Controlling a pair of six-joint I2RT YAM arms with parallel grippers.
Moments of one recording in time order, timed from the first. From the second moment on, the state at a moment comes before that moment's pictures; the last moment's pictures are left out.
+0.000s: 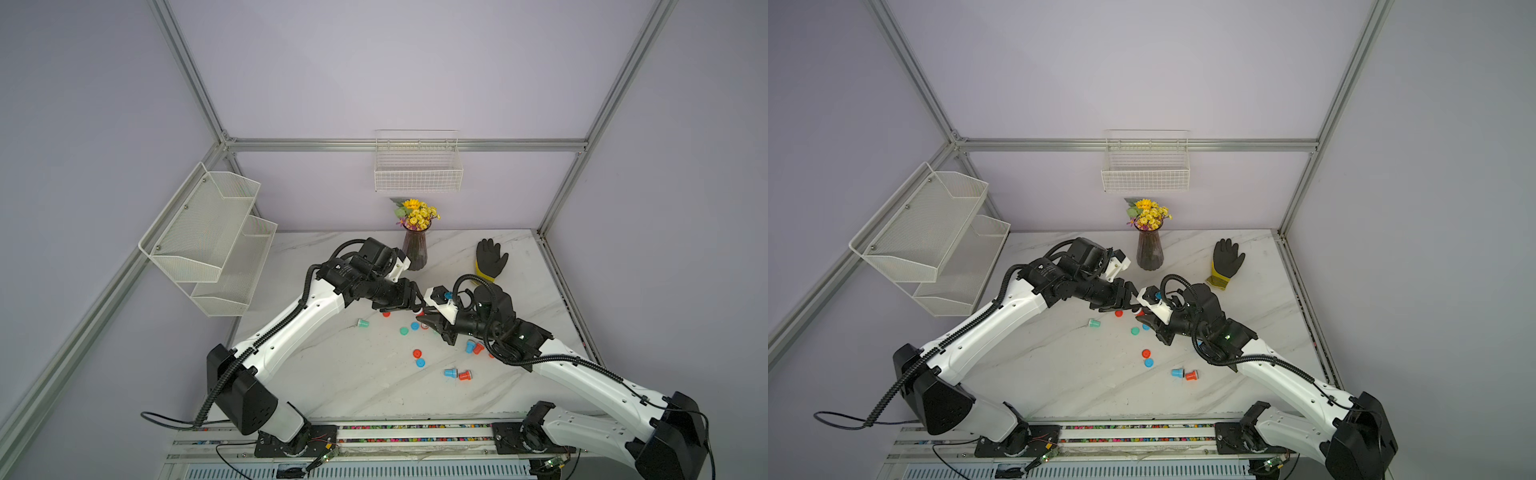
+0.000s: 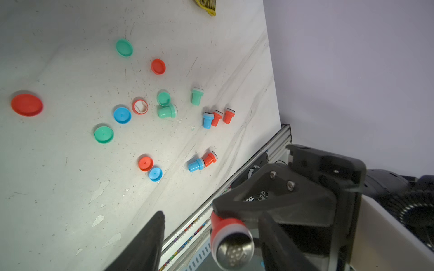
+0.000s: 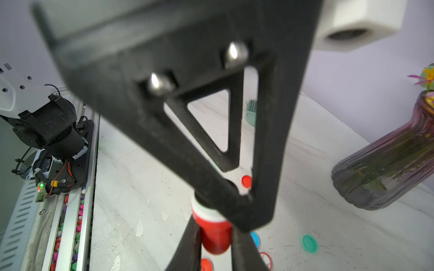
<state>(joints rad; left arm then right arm) -0.66 1.54 1.54 -0.93 0.50 -0.60 0.68 1.10 0.79 -0.07 -0.42 -0.24</state>
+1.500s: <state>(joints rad) -0.68 1.60 1.65 -1.04 0.60 -0.59 0.68 1.04 0.75 -0.03 -0.36 -0.24</state>
